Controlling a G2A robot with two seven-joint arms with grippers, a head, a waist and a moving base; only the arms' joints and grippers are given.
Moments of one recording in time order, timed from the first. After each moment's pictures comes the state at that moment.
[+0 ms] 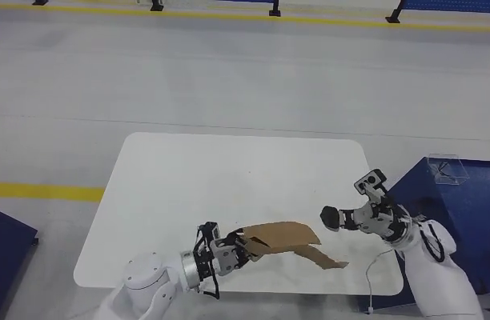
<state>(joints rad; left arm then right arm) 1.37 -1.22 -1.14 -1.89 -0.76 0.53 -0.57 -1.28 -1.02 1.57 -1.47 0.98 0.14 1.36</state>
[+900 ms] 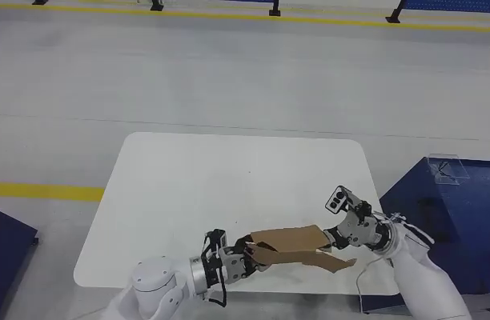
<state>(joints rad) 1.36 -1.21 -1.07 -1.88 -0.73 0.55 -0.54 -1.29 -0.99 1.44 -1.53 1.19 0.46 1.31</state>
